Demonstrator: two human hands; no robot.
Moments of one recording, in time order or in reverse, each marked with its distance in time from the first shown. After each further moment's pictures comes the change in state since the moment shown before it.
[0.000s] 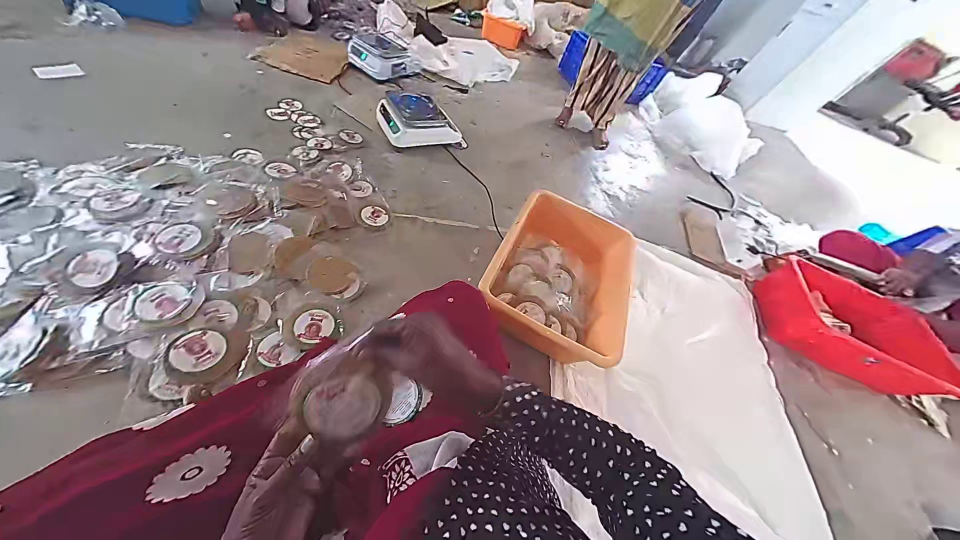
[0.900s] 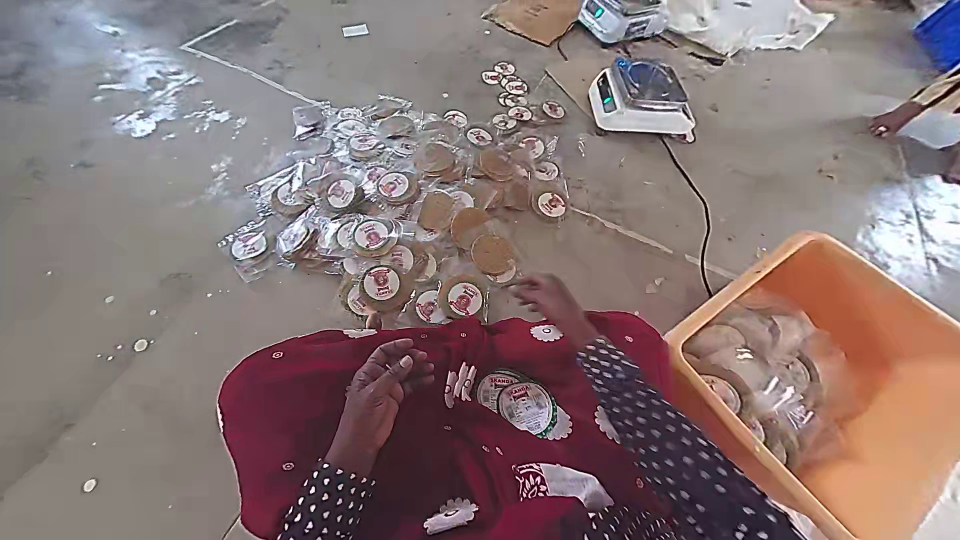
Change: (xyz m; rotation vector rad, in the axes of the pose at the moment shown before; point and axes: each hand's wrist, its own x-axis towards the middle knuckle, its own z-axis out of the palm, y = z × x) left_hand 0.051 0.053 -0.048 0.180 0.236 0.210; right_hand 0.147 0.160 0.027 -0.197 -0.141 0.516
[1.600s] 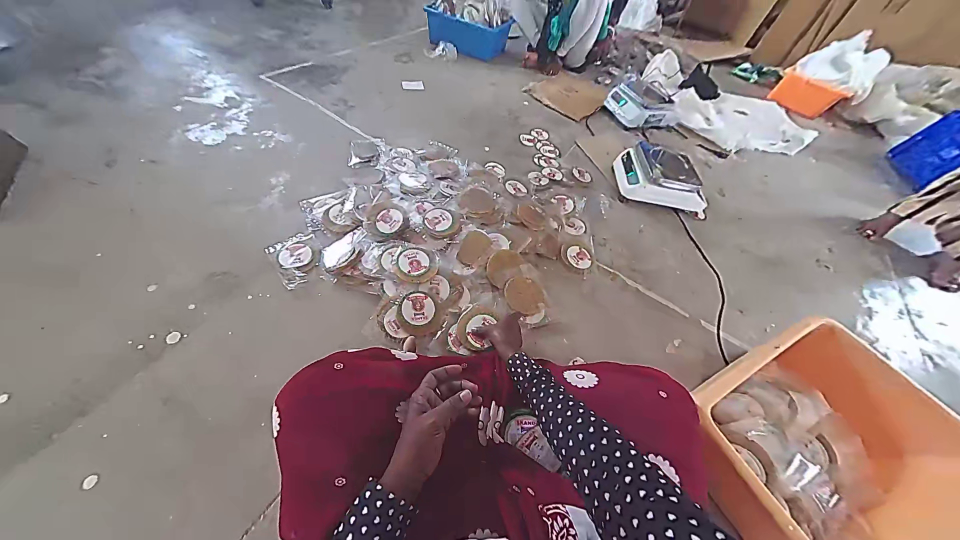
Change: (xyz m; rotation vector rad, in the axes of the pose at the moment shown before) left_hand 0.002 -0.006 0.000 -0.084 -0.050 0.002; right_hand 0.065 -0.057 0.144 -0.168 0.188 0.400
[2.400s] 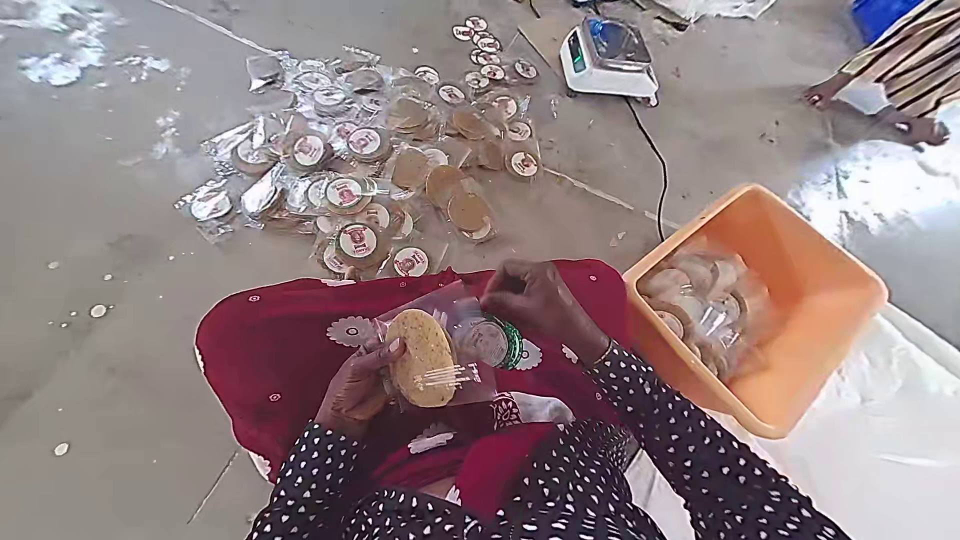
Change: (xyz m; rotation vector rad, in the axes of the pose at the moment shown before) left_hand -0.057 -0.006 0.005 -0.244 -0.179 -0.173; right_hand -0.153 0.117 -0.166 0.200 -0.158 -0.981
